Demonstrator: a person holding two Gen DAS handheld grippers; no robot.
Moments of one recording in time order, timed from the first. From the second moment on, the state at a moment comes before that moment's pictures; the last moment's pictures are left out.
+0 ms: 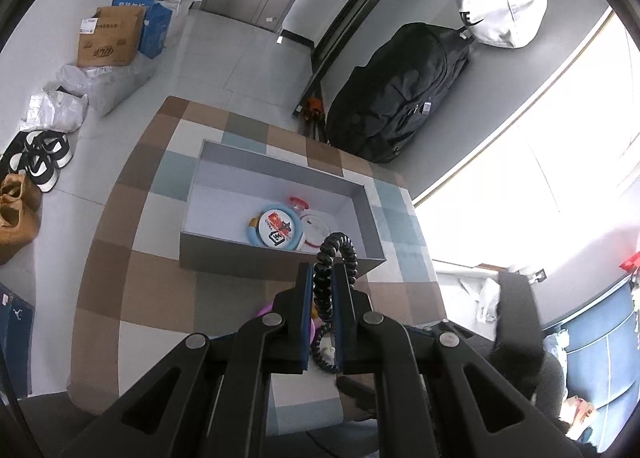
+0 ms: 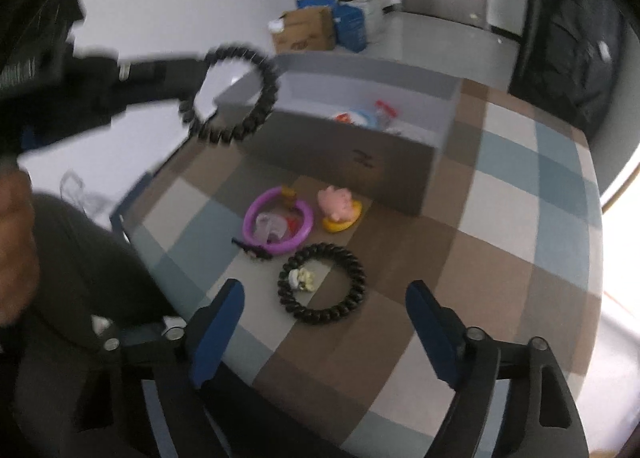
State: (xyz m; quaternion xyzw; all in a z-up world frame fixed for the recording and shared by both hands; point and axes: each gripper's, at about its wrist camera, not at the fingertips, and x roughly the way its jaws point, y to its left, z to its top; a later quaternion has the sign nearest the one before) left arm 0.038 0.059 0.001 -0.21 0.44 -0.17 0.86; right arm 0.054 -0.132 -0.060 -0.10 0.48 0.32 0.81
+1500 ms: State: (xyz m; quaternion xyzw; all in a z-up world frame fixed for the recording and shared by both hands) left arm 0.070 0.060 0.011 -0.22 0.43 -0.15 0.86; right arm 0.097 -0.162 0.011 0.06 0.39 0.34 0.86
